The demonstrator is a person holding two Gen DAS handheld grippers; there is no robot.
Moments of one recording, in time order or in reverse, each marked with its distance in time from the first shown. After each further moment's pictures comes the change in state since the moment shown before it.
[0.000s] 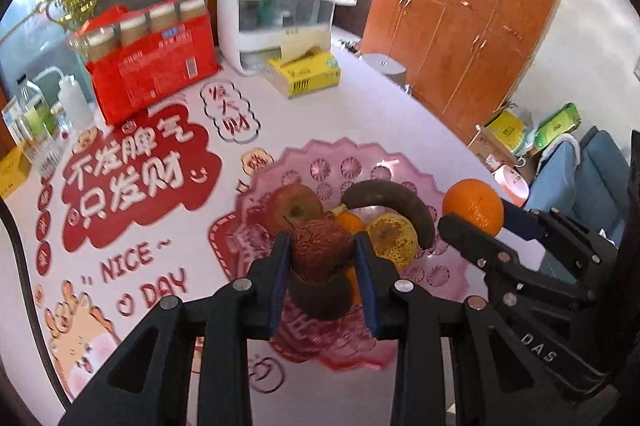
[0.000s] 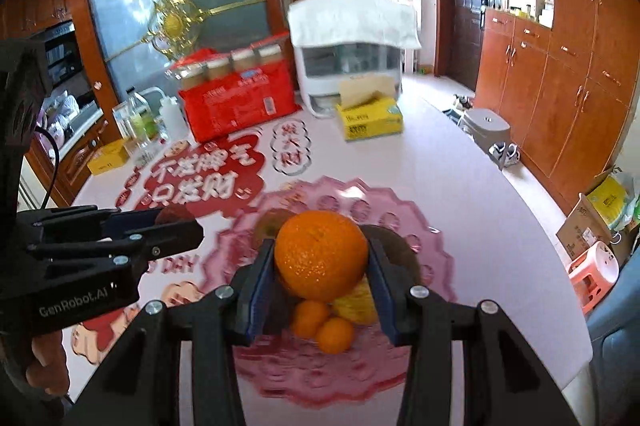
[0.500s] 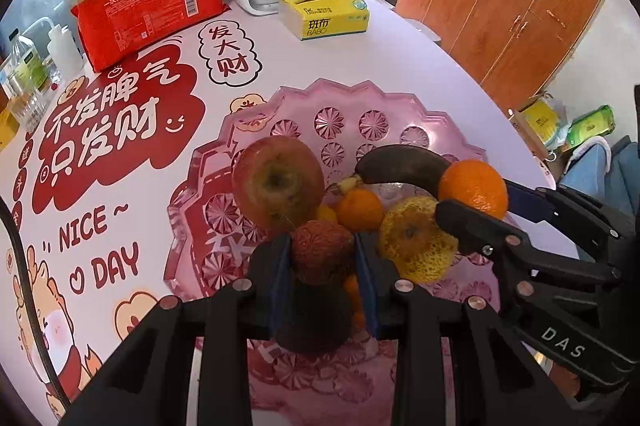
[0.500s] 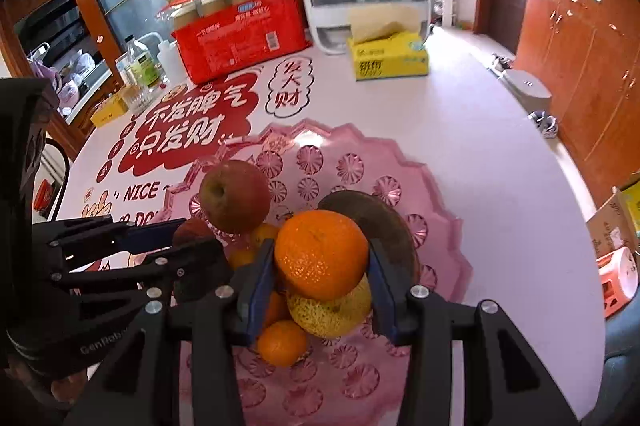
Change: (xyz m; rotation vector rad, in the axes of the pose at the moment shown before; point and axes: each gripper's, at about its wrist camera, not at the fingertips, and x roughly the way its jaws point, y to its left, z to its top) left arm 0.097 -0.013 -0.011 -0.083 0.124 0.081; right arm 0.087 -0.044 -0.002 -0.059 0.198 0.134
